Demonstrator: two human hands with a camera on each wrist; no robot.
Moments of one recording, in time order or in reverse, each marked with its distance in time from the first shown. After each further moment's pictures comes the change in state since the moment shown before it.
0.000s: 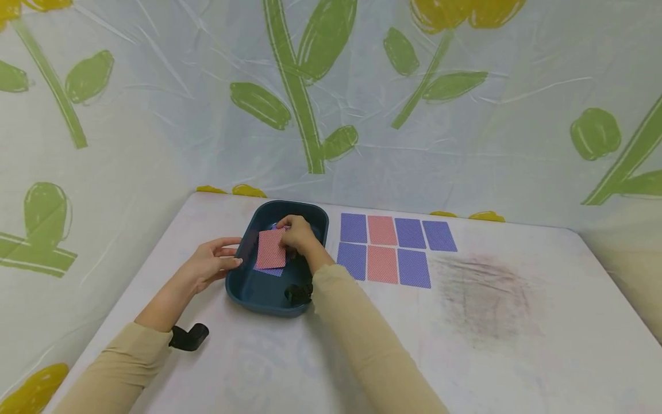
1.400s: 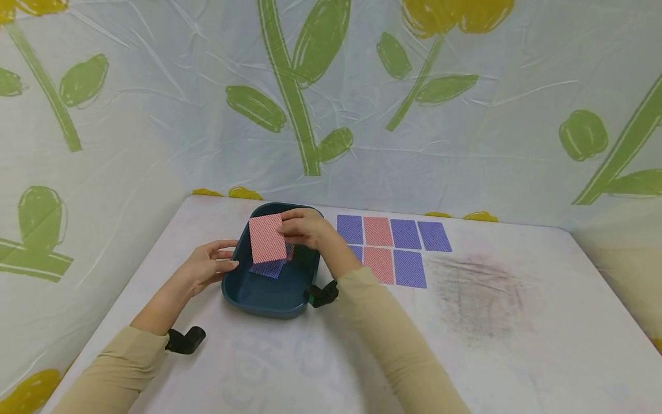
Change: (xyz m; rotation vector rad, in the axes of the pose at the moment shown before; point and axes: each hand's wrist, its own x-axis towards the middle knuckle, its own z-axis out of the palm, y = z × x) left_hand 0.000 0.001 0.000 0.035 0.004 -0.010; right_hand -0.022 -0.019 -0.044 0.528 -0.202 0.073
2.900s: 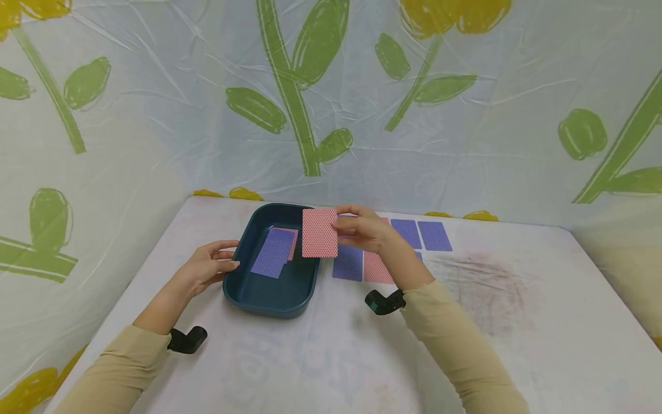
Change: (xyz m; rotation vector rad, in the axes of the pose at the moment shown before) left_hand -0.003 0.003 0.003 -0.005 -0.002 -0.010; right_hand -0.067 -0.017 -0.086 0.185 -0.061 -0.016
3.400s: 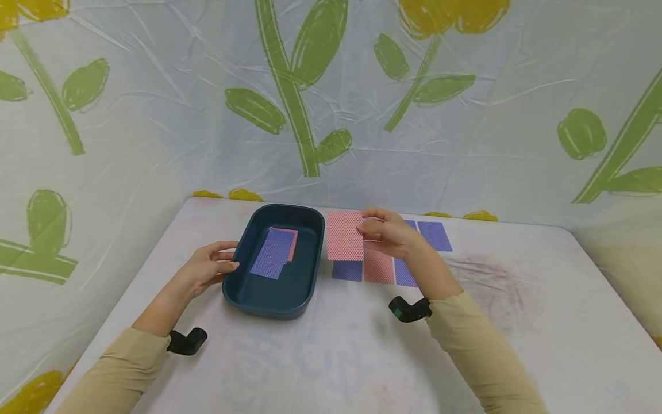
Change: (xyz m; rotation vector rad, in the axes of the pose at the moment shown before) left_hand 0.000 -0.001 0.000 -0.009 -0.006 0.002; right_hand -0.025 -0.002 -0.038 -0.027 0.022 -0.031
